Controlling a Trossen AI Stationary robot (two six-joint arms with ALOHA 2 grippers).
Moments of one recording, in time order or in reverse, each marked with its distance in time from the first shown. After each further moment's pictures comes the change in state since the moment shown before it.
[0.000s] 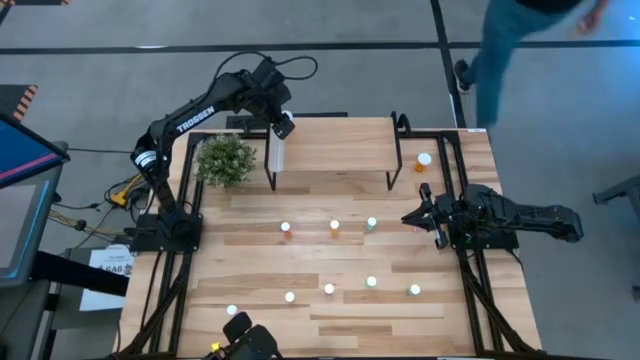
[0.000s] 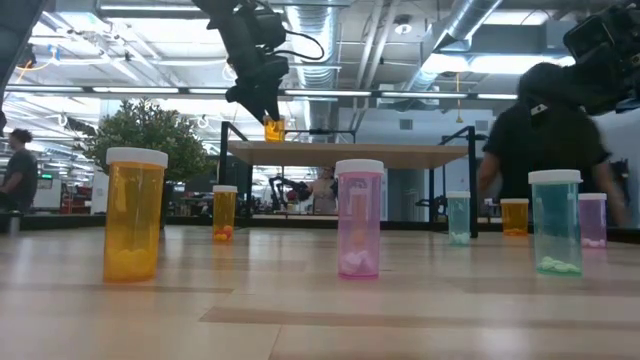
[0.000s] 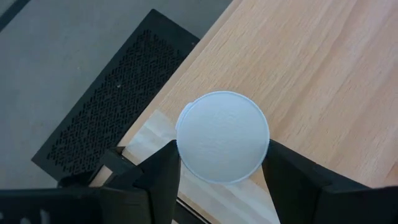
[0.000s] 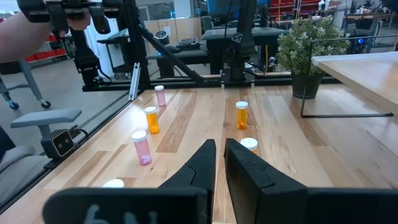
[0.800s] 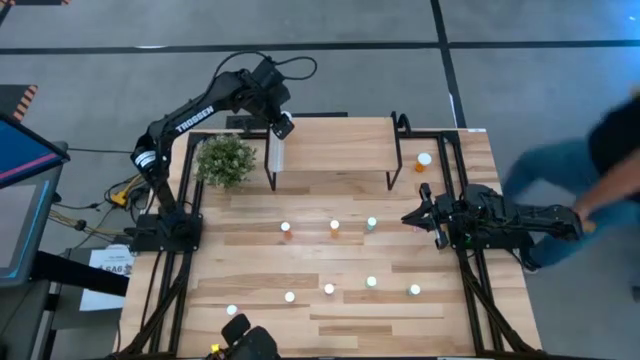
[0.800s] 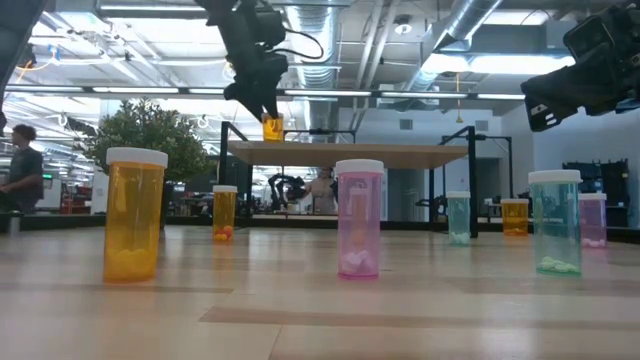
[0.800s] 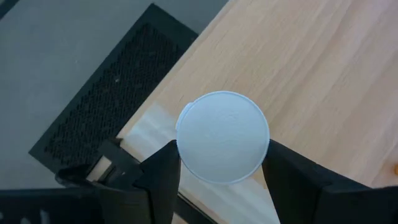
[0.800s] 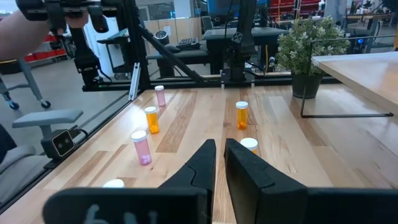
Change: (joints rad) left arm -0.004 0.000 0.013 -0.034 0.000 -0.019; right arm 0.000 0.000 0.000 0.000 0.000 0.000
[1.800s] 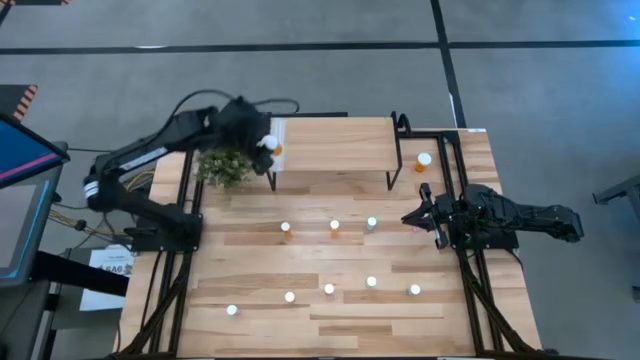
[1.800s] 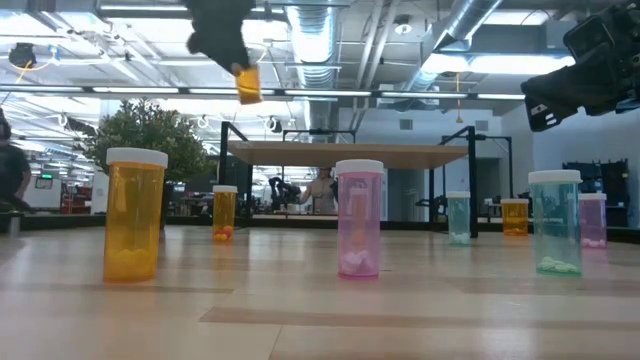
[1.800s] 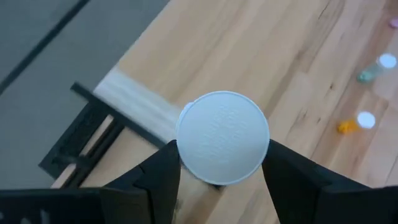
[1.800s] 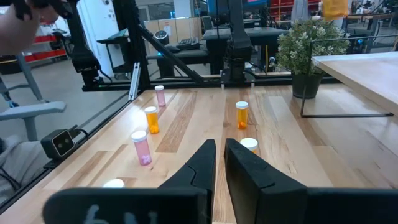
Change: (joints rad) left arm -0.268 -0.422 -0.310 0.047 -0.151 -0.127; right arm 0.000 0.000 0.000 0.000 0.000 0.000
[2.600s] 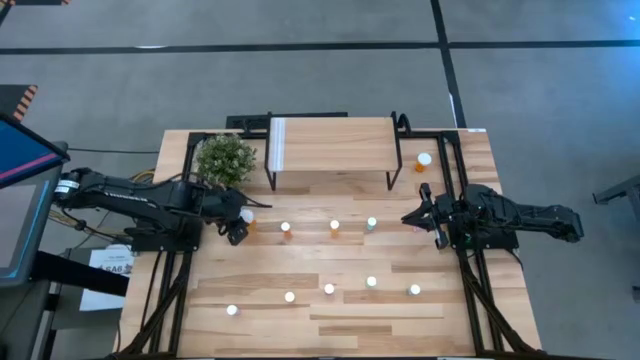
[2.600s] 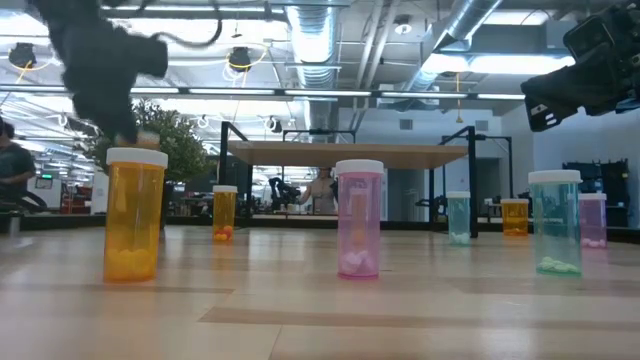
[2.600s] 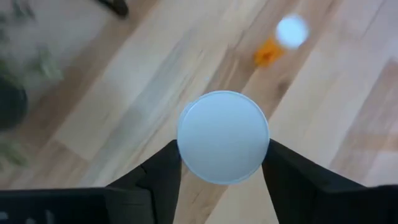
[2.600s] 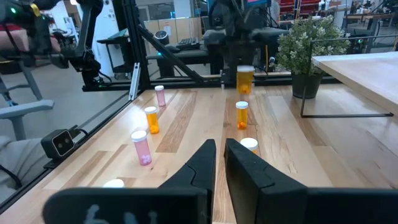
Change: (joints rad) left arm -0.542 -0.425 -0.786 0.161 -0.070 -0.585; right arm 0.000 0.000 0.000 0.000 0.000 0.000
